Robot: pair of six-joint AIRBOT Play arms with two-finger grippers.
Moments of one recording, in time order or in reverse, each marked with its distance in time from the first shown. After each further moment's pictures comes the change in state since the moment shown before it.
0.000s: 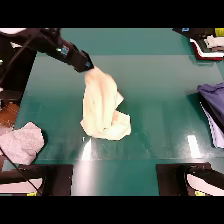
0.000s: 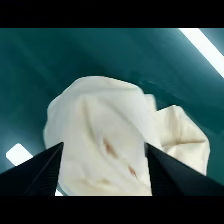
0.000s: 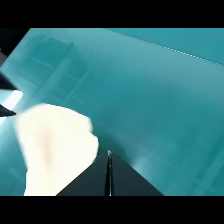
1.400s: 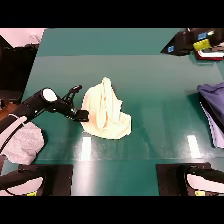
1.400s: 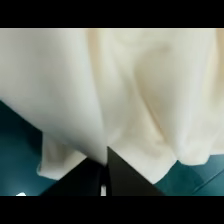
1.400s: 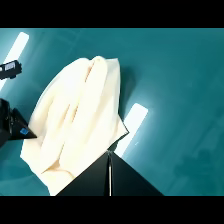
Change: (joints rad) left arm 0.076 0.146 -0.997 -0.206 0.337 -0.037; right arm 0.015 -0.158 -0.001 0.008 0.152 0.004
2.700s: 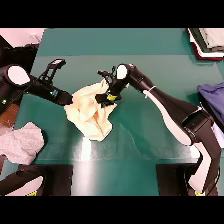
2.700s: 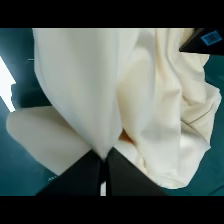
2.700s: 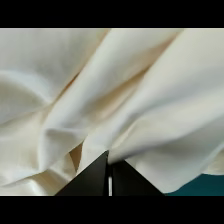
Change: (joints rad) left arm 0.071 0.159 0.265 0.256 -0.185 -0.011; right arm 0.484 -0.594 -0.001 -0.025 -0.156 0.241
